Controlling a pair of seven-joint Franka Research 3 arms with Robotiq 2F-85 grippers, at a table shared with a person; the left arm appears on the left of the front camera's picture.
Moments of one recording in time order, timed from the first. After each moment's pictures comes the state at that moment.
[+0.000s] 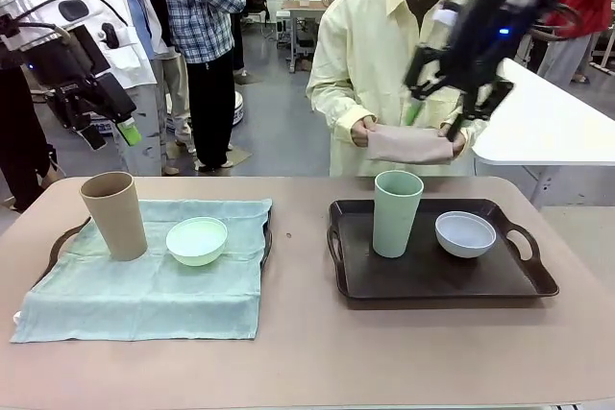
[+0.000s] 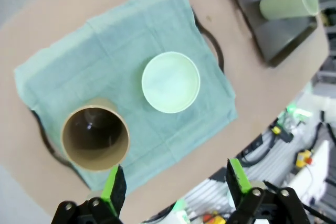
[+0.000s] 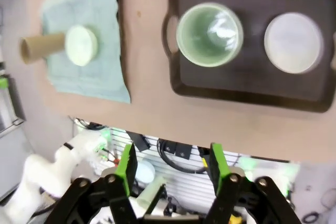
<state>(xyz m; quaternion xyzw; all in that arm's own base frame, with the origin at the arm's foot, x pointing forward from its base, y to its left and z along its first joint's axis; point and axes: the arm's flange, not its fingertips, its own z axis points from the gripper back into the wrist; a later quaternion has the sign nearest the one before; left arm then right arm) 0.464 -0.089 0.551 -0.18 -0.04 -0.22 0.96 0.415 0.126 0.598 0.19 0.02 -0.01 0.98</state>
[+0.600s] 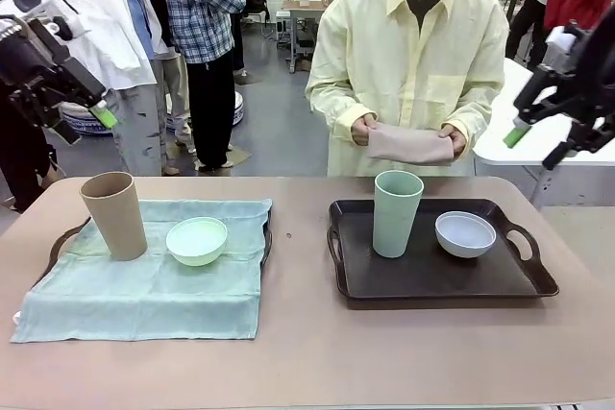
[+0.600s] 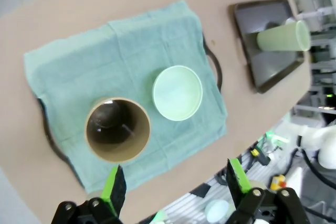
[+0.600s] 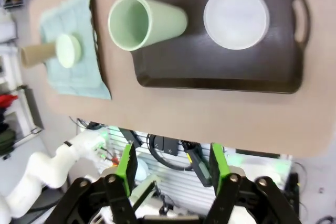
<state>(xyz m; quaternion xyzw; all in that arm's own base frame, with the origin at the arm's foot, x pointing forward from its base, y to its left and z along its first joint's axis) 0.467 -0.028 0.556 -0.24 -0.06 -0.13 0.96 0.372 -0.008 0.575 0.23 0.00 -0.05 0.97</state>
